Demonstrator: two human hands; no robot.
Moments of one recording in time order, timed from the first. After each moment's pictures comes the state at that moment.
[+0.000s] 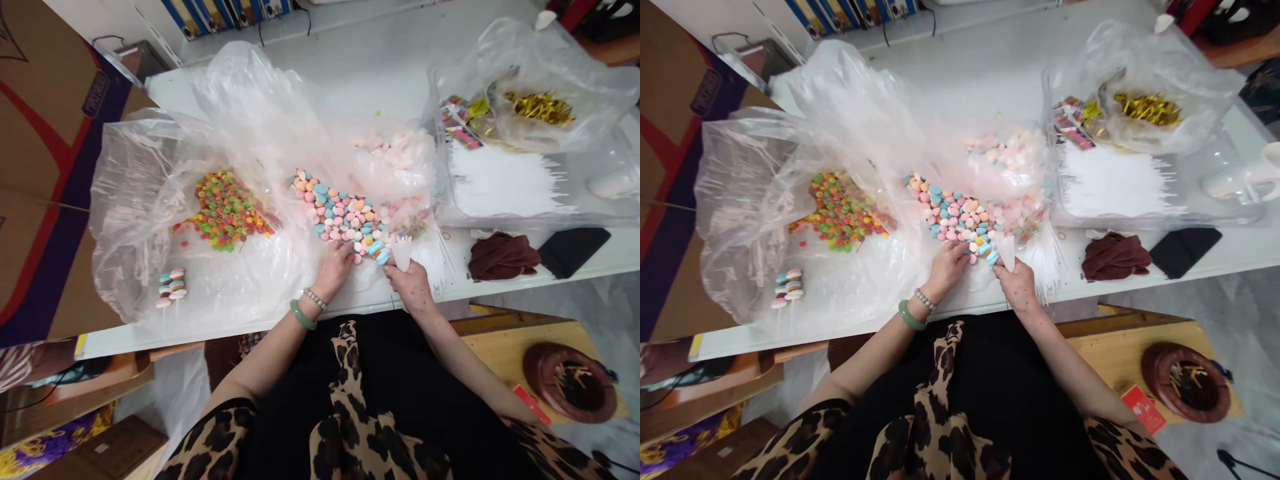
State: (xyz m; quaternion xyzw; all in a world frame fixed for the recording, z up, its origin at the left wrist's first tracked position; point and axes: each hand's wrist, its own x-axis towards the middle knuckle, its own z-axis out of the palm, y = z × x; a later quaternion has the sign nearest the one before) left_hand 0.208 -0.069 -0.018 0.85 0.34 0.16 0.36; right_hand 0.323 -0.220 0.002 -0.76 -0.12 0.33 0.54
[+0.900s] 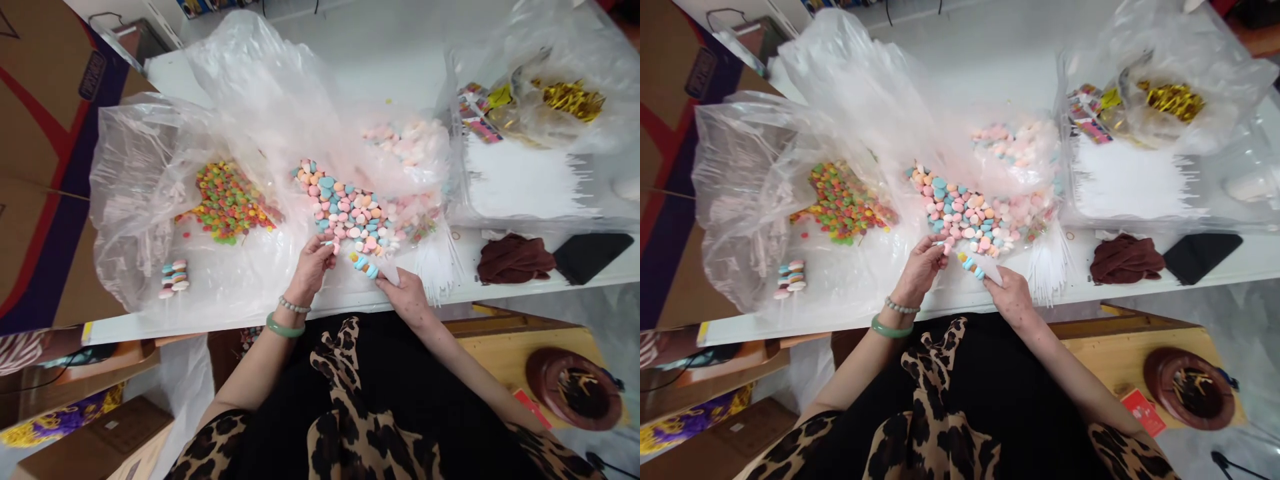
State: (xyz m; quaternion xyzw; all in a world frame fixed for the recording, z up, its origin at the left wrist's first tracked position) left_hand 0.181 -0.055 0.006 0.51 0.42 0.22 0.72; right_hand 0.305 -0.224 0.019 -0.78 -0.30 0.32 0.44
